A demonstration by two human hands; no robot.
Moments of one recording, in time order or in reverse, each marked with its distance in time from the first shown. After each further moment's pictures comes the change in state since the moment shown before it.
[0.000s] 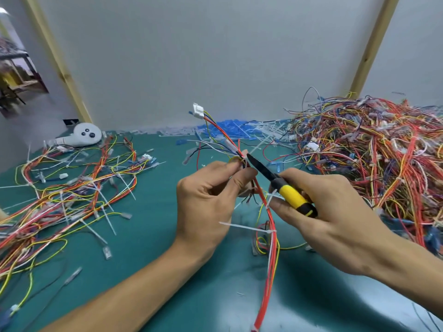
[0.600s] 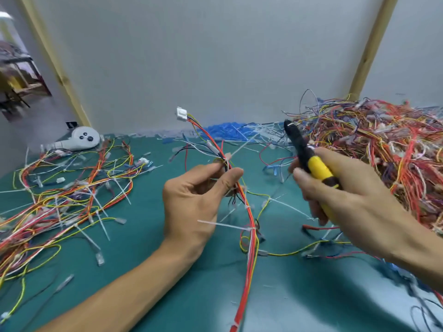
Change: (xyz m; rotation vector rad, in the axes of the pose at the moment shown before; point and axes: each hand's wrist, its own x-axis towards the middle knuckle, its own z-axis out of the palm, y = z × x) left_hand 0.007 -0.008 -0.001 -0.127 0.125 -0.094; right_hand 0.008 0.007 -0.035 0.283 0.024 0.163
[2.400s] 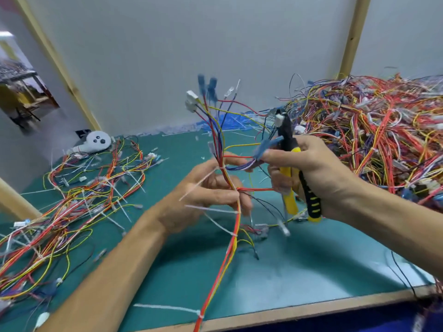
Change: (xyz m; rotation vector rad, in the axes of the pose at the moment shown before) left_hand 0.003 0.035 -0.036 -0.092 -0.875 -0.436; right_hand 0.009 0.004 0.036 0.886 -0.101 0.179
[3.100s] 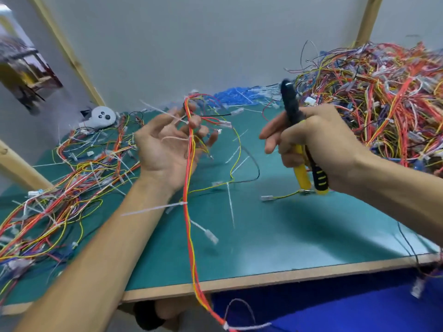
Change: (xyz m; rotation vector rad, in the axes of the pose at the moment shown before) left_hand 0.002 0.010 -0.031 -0.658 0.467 0.118; right_hand -0.003 -0.005 0.008 -0.150 0.134 0.039
